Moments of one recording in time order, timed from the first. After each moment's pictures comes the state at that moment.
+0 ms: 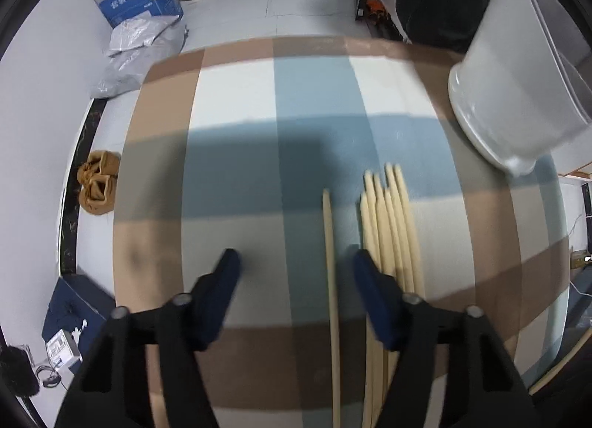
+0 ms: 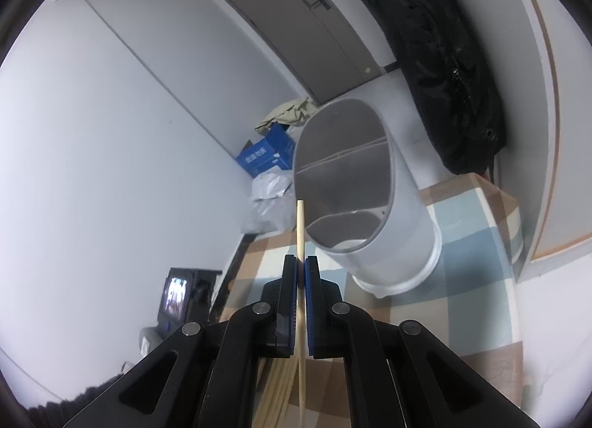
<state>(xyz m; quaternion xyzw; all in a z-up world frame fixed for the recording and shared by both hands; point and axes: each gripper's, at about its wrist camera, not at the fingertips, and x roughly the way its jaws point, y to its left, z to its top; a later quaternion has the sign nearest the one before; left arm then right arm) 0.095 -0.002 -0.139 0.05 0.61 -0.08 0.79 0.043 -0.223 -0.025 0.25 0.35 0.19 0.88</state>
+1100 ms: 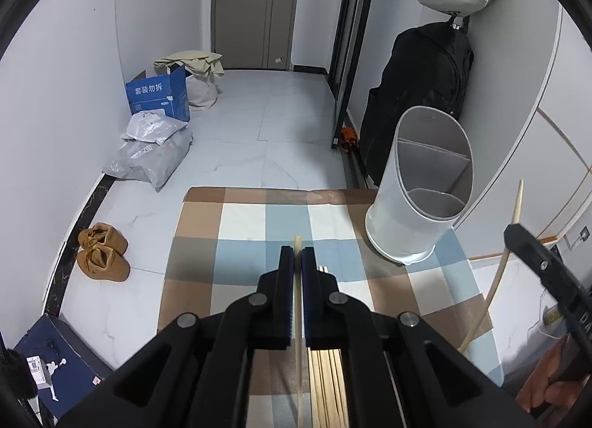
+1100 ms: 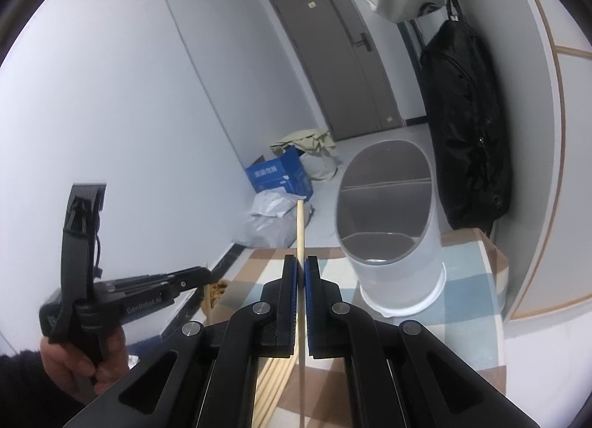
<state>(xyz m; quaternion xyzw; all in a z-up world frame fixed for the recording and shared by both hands) 0.020 0.018 -0.027 -0.02 0.41 -0.10 0.91 -0.009 -0.186 0.003 0.13 0.27 0.20 0.93</state>
